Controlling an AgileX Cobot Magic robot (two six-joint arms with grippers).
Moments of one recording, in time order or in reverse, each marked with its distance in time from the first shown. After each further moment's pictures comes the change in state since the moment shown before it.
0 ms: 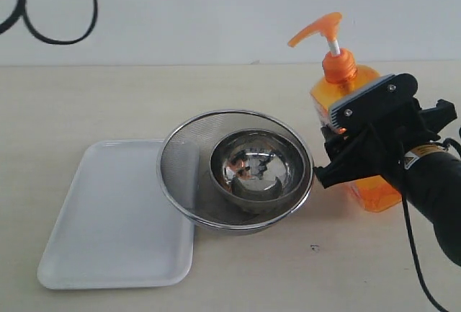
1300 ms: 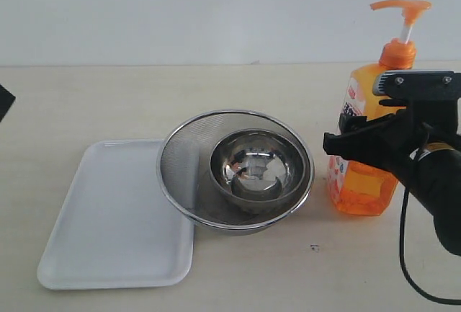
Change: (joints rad) left arm 0.133 -0.506 1.131 -1.112 -0.705 0.917; right arm 0.000 -0.008 -0.008 0.185 0.027 0.375
